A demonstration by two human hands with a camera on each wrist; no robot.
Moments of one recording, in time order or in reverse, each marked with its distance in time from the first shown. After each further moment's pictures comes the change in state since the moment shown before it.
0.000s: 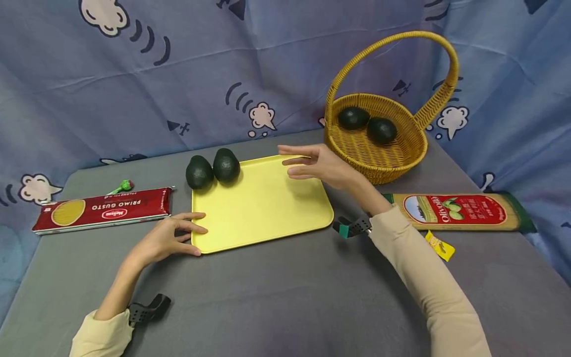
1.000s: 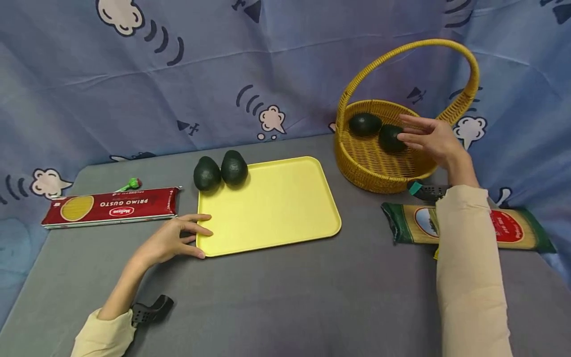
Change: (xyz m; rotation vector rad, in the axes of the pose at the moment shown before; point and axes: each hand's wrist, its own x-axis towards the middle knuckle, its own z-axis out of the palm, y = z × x) left_hand 0.000 -0.004 -0.002 -0.072 -0.007 0.004; right_hand -0.075 -0.001 -0.180 0.101 0.443 0.093
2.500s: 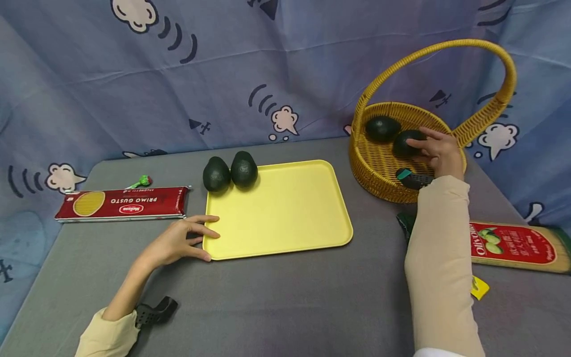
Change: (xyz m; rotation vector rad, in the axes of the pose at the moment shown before) left_hand 0.001 -0.003 -0.003 -0.015 0.011 -0.001; right_hand 0.041 0.025 0.008 -0.093 0.303 0.384
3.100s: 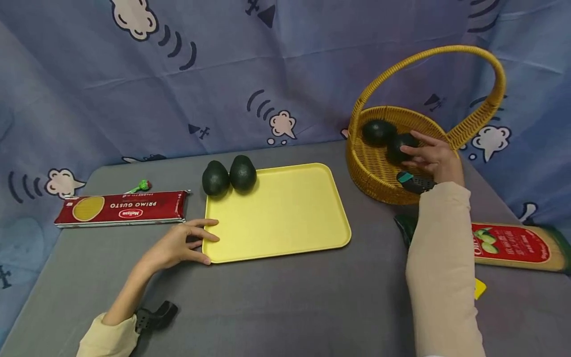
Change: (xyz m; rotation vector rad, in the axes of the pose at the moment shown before) left_hand -0.001 -0.002 0.000 -0.030 -0.003 0.004; right_hand -0.006 -0.004 -0.001 0.141 -0.144 0.058
